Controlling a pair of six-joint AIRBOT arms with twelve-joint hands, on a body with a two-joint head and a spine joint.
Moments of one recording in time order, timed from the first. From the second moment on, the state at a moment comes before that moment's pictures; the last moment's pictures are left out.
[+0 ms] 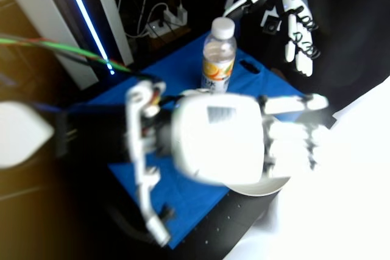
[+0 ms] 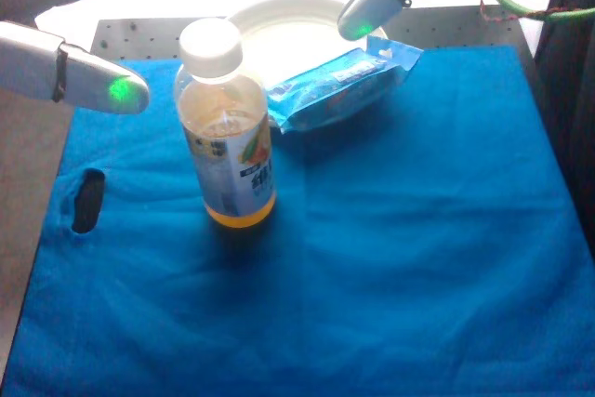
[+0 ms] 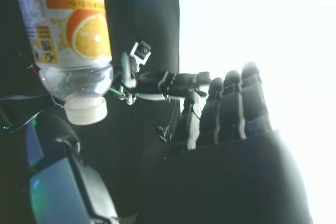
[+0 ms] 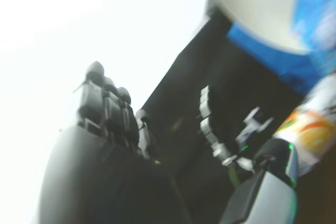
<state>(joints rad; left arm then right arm) 0.66 -0.94 1.44 0.60 -0.74 -0.05 -0.26 -1.46 1.89 -1.08 0.60 0.32</state>
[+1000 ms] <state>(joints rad) 0.71 -0.85 1.40 0.50 -0.73 0.03 -0.24 -1.32 1.73 -1.05 0.59 0.31</state>
